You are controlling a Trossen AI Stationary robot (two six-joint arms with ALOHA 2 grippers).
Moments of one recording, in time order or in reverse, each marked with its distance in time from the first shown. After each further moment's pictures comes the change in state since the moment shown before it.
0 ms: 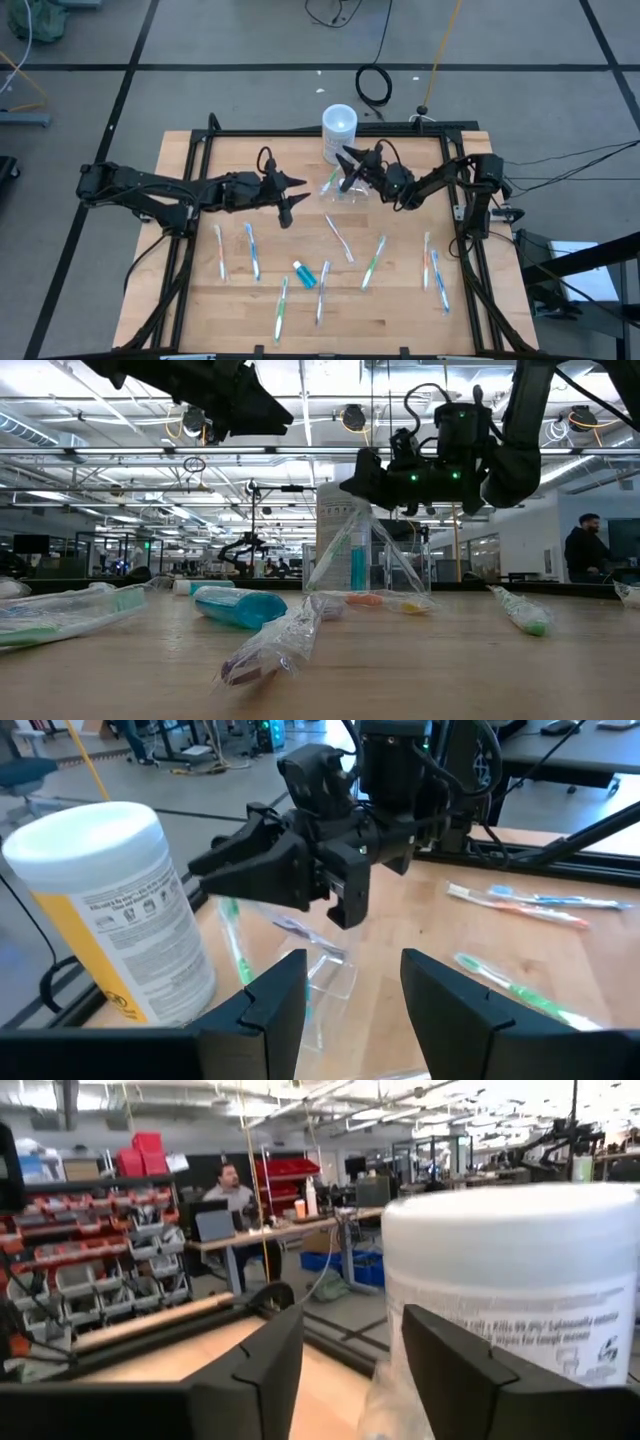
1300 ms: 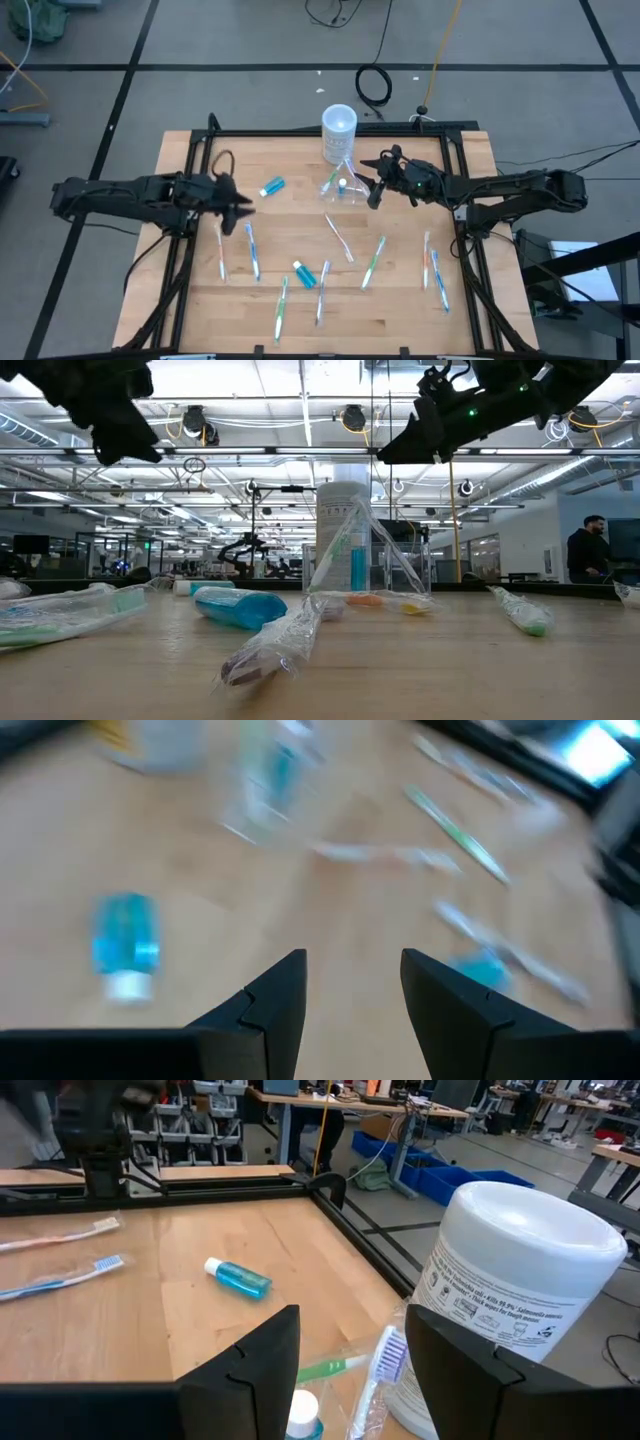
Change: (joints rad) left arm -0.008 -0.597 -0.170 -0.748 0.239 -0.373; right arm 0.114 -0.695 -0.001 -1.093 -0.075 -0.132
